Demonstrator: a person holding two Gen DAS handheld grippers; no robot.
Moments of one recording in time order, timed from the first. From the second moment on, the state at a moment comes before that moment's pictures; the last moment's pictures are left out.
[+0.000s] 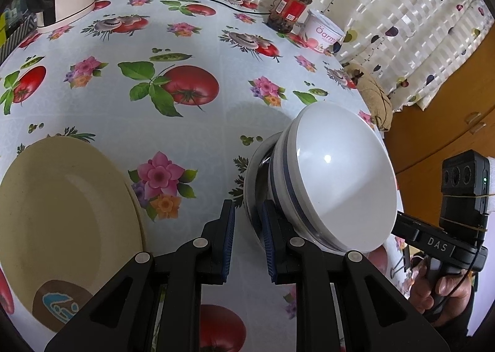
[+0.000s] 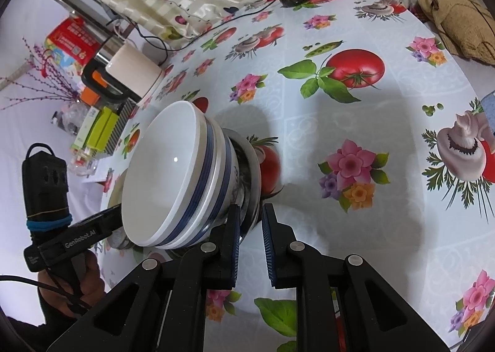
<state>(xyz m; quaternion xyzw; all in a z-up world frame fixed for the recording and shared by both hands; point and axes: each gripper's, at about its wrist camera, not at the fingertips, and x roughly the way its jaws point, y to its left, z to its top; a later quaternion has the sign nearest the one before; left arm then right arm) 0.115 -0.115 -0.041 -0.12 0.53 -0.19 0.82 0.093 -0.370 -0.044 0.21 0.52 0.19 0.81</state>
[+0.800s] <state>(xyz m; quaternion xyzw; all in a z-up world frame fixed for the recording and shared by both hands) 0.112 -0.124 -0.041 -0.10 0.52 -0.19 0.83 0.093 -0.366 -0.045 0.20 0.51 0.18 0.81</state>
